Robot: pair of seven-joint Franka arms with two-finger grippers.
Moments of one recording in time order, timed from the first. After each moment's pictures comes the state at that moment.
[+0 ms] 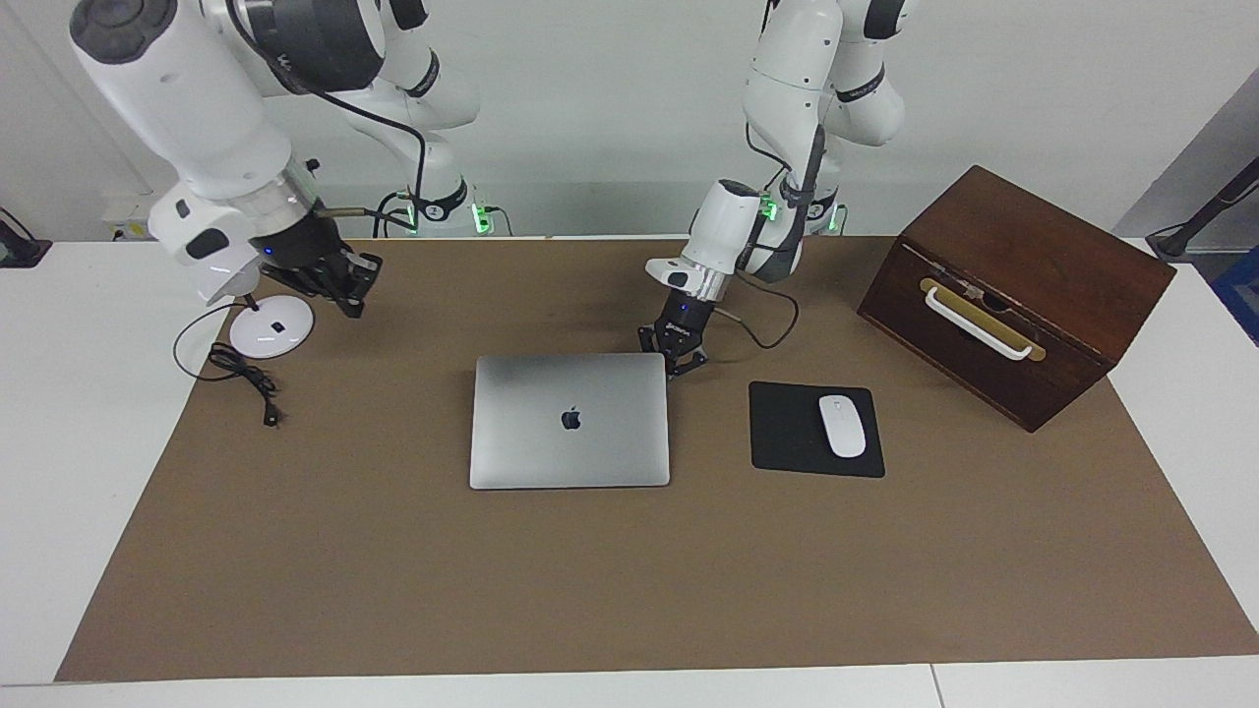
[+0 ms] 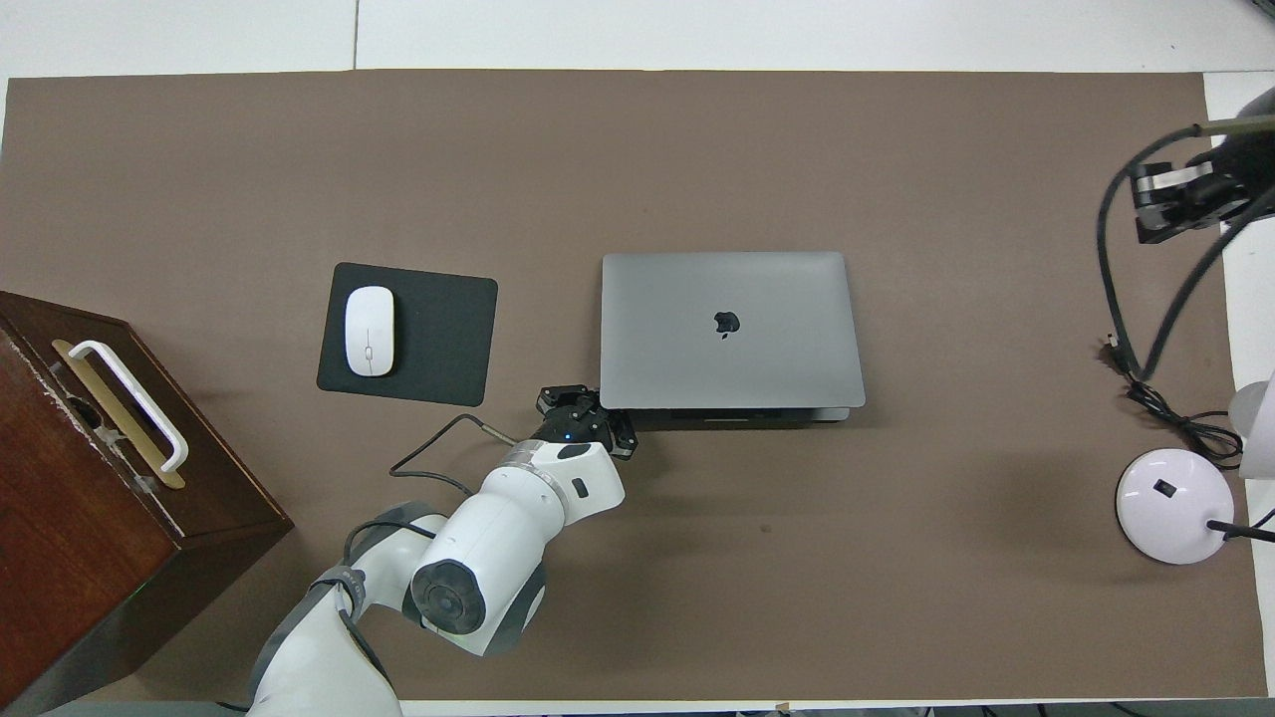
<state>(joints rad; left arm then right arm) -0.72 0.29 -0.05 -2.47 -0.22 3.50 0.07 0.09 0.24 -0.07 -1.15 -0.05 1.37 -0.01</state>
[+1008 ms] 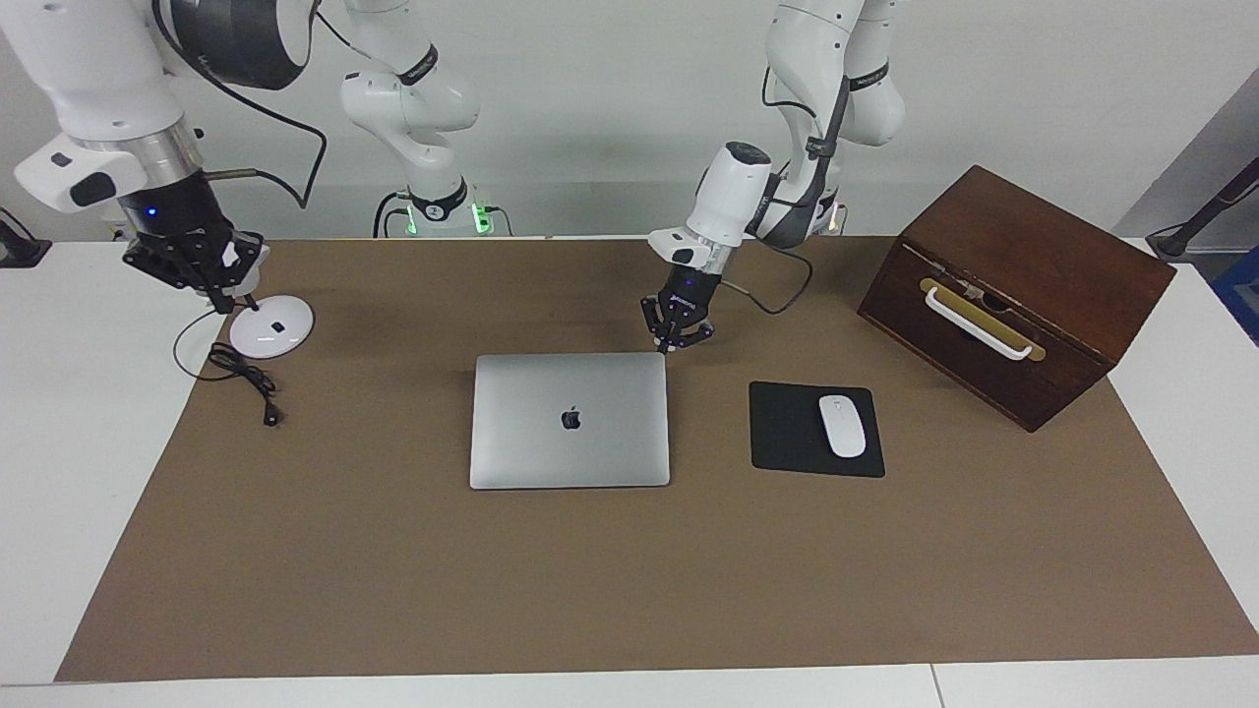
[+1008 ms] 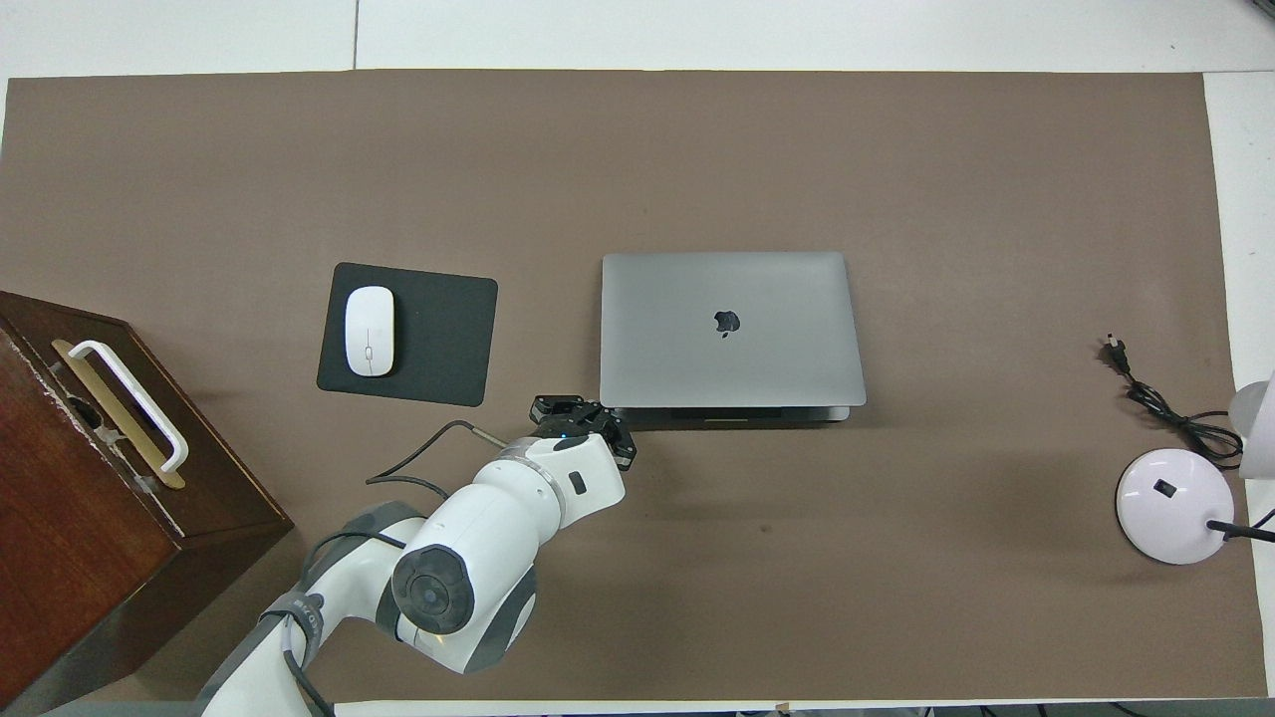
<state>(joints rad) -0.71 0.04 -0.04 -2.48 -0.22 3.06 0.02 -0.04 -0.01 -0.05 -1.64 -0.07 1.74 -0.22</state>
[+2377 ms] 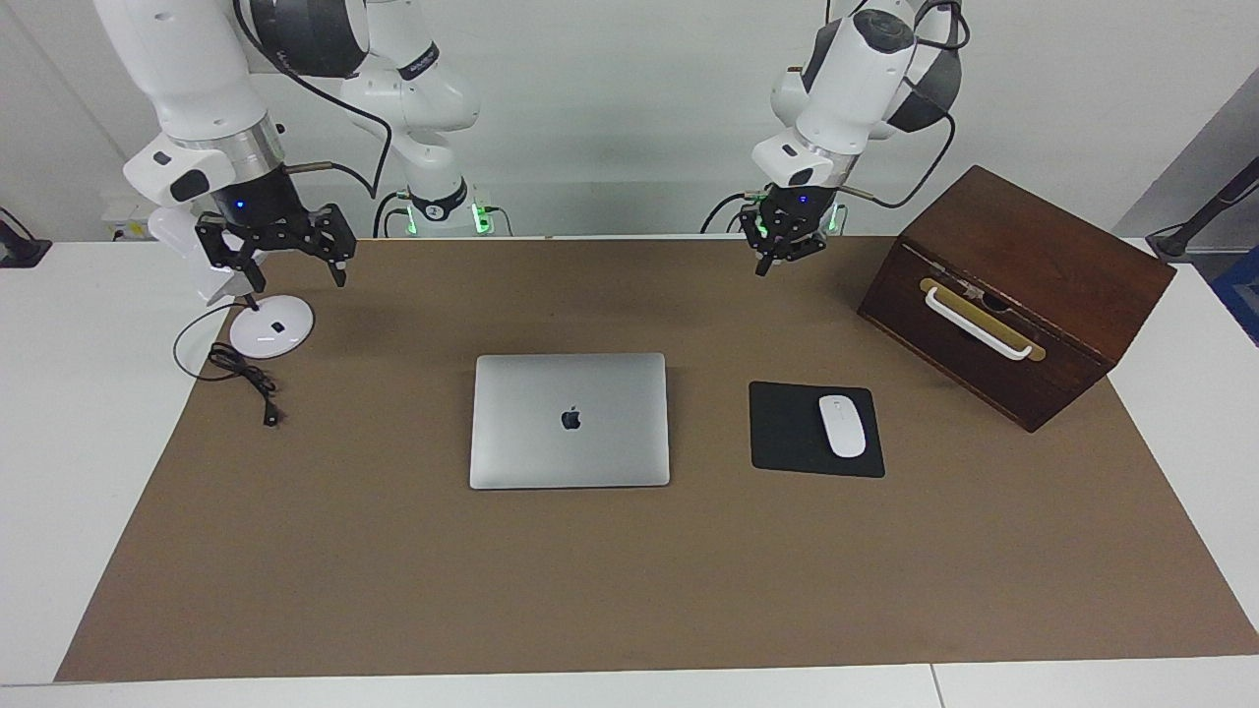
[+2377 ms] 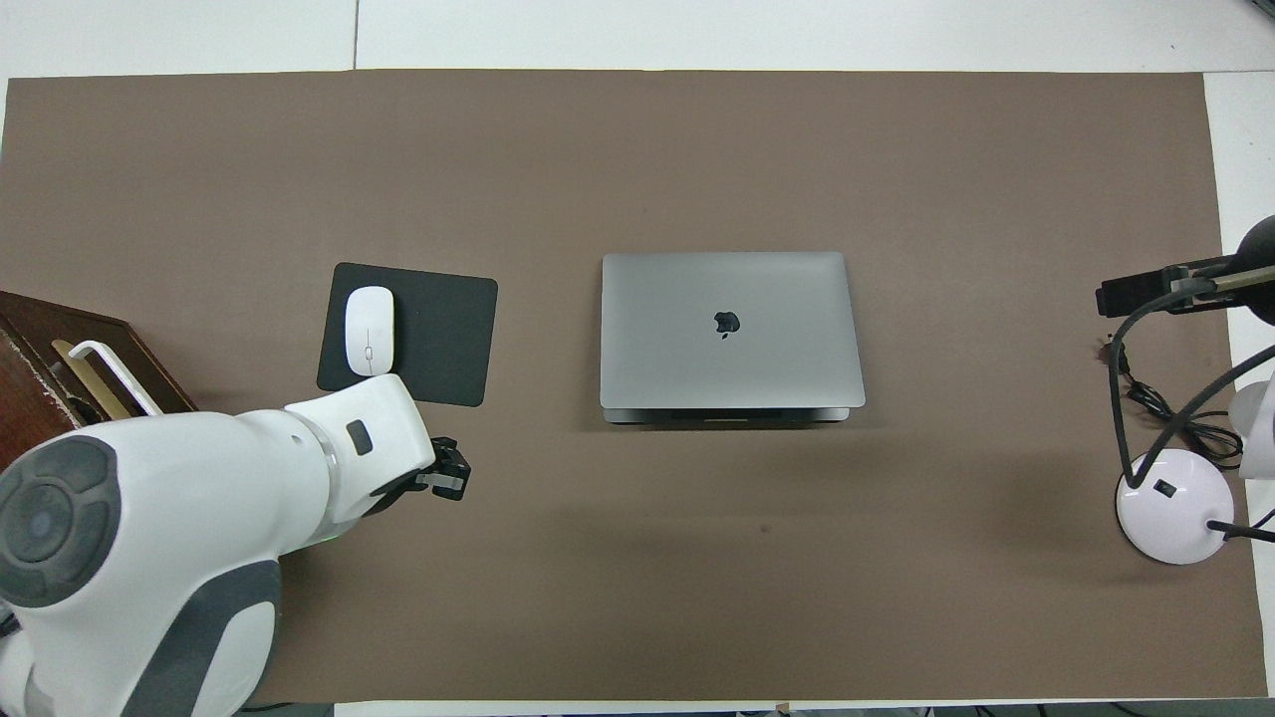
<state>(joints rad) -0.38 -0.33 -0.02 -2.19 -0.14 2.00 0.01 -0.04 -0.09 0.03 -1.72 -0.02 1.73 -0.10</state>
